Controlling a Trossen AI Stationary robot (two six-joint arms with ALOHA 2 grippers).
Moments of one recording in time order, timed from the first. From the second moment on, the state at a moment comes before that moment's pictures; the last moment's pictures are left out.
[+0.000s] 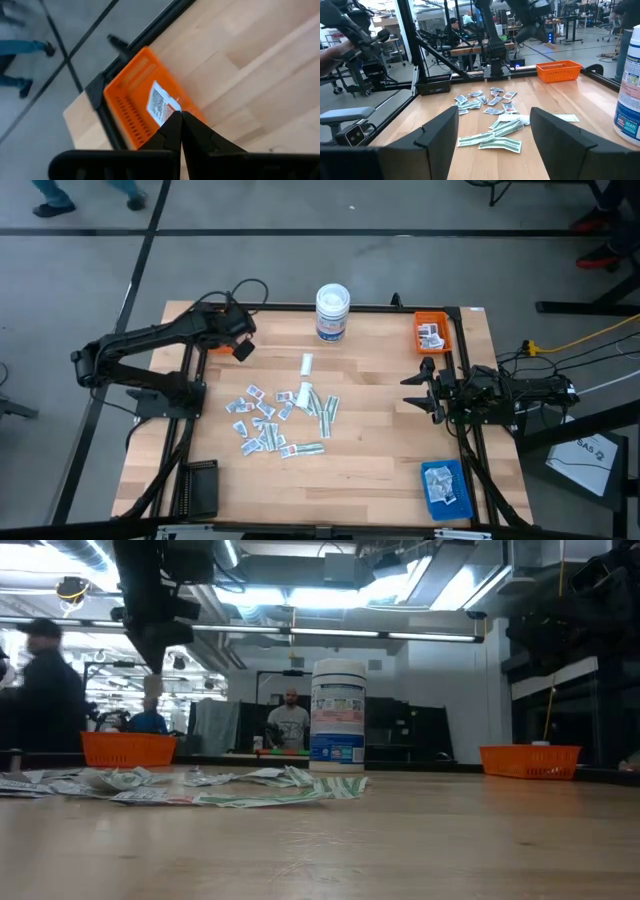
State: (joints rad) left arm 0.47 1.14 0.96 -1.11 -0.58 -0.35; right arm 0.06 0.01 0.01 0.02 0.01 0.12
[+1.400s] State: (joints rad) left arm 0.63 1.15 0.96 -0.94 -0.26 -0.17; right arm 0.06 0.01 0.01 0.02 0.01 0.12
